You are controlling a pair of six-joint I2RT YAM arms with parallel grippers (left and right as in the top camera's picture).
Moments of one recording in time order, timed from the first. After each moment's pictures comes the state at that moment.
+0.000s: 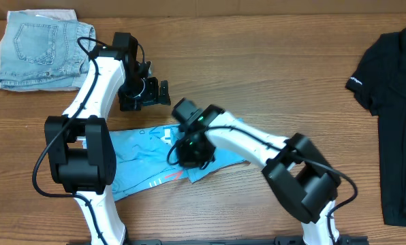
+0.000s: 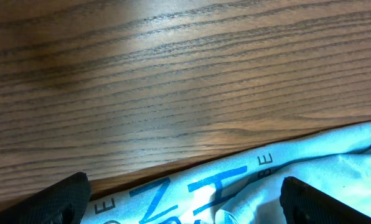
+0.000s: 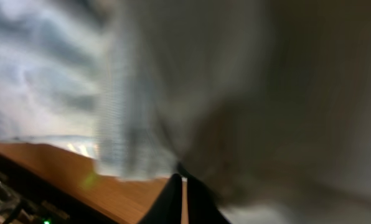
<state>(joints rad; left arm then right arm) -0.07 2.09 1.69 -1.12 0.29 -0.13 0.82 2.07 1.44 -0.84 -0.45 0.64</state>
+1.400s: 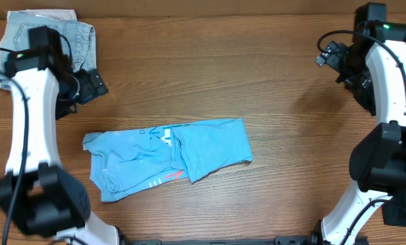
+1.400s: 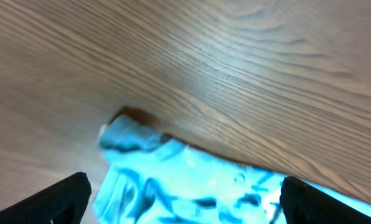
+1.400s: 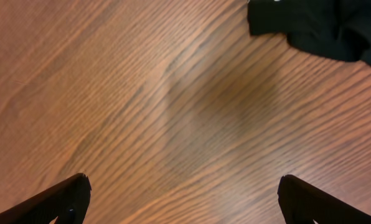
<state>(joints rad) 0.23 1.81 1.69 -1.24 0.05 -0.32 -0.17 2.05 1.94 -1.22 0.00 0.54</state>
